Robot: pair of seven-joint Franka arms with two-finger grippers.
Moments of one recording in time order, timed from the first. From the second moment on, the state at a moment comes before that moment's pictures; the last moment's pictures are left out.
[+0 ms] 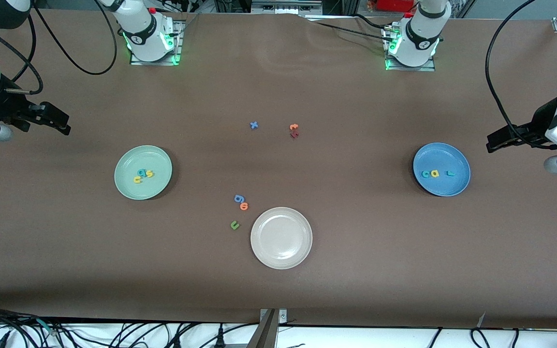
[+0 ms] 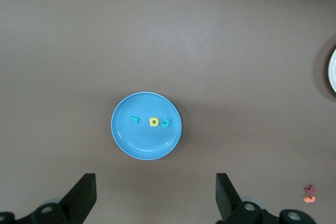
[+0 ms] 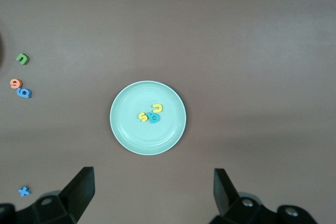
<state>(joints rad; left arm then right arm) 0.33 0.24 -0.44 -1.33 0.12 1.47 -0.25 -0.02 -0.01 0.05 -1.71 -0.02 1.73 0.11</state>
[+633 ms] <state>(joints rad) 0.10 0.07 -0.16 -1.57 0.05 1.70 -0.09 -0.02 -0.01 0.05 -1.71 -0.02 1.73 0.11</state>
